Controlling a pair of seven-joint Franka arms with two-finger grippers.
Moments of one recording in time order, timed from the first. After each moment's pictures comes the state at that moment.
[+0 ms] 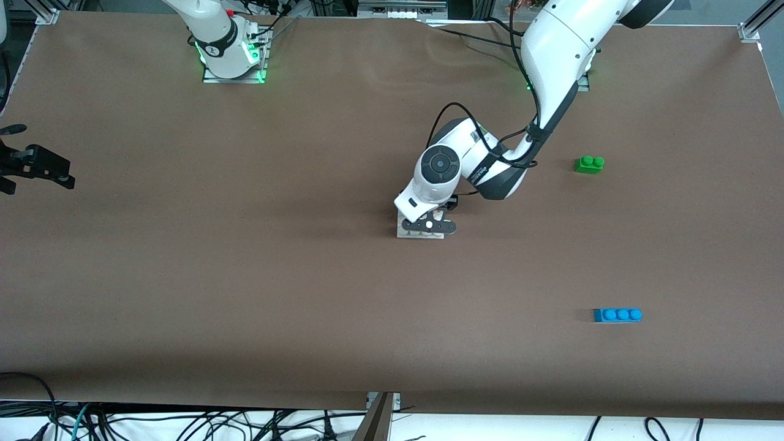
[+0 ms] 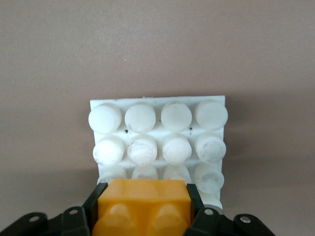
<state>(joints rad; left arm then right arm) -0.38 0.72 -0.35 -1.61 0.15 2.18 -0.73 0.09 0.18 -0.18 -1.42 -0.01 1.64 -0.22</state>
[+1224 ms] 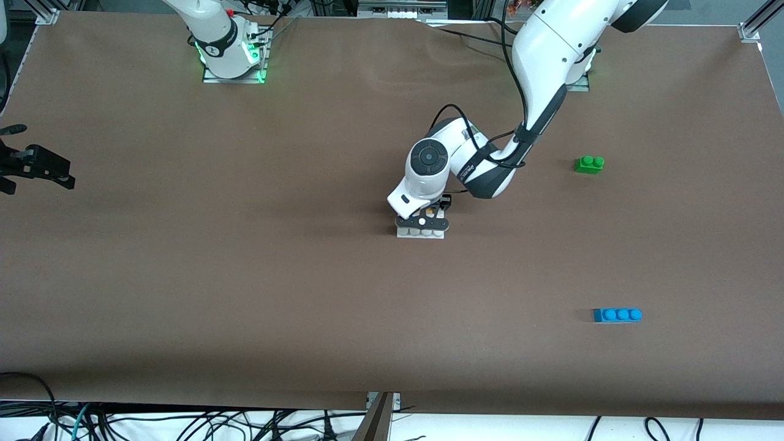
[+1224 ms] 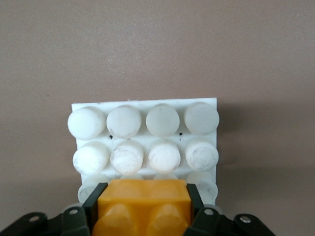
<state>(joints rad) -0.41 0.74 -0.35 -1.62 0.23 2.25 -0.78 0.09 0.18 -0.18 -1.42 -0.01 1.64 -0.22</state>
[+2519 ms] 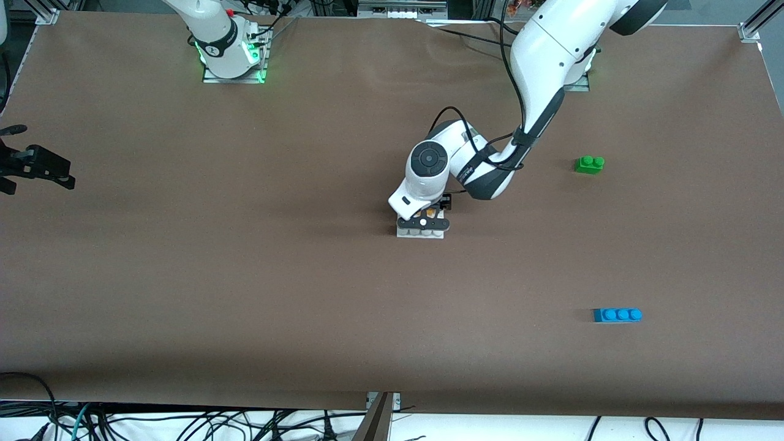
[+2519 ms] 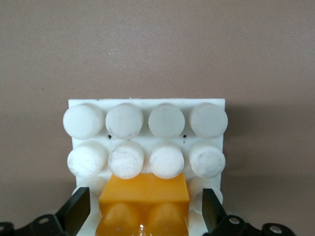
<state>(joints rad) -0.41 0.76 -0.35 -1.63 0.23 2.27 -0.84 0.09 0.18 -0.18 -1.42 -0.01 1.64 -0.22</state>
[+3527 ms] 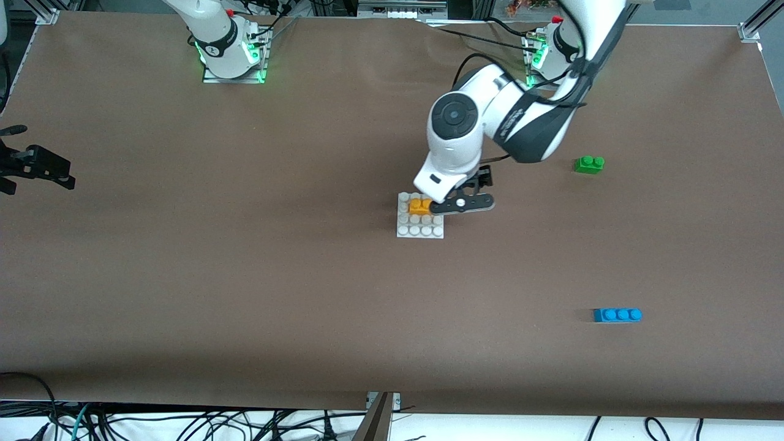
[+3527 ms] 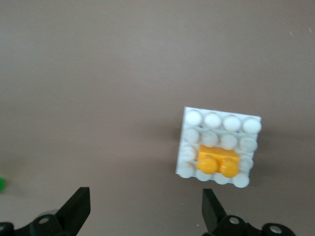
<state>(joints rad) -0.32 0.44 -0.35 -1.56 0.22 1.82 -0.86 0.09 0.18 -0.18 -1.42 -0.01 1.64 -0.22</state>
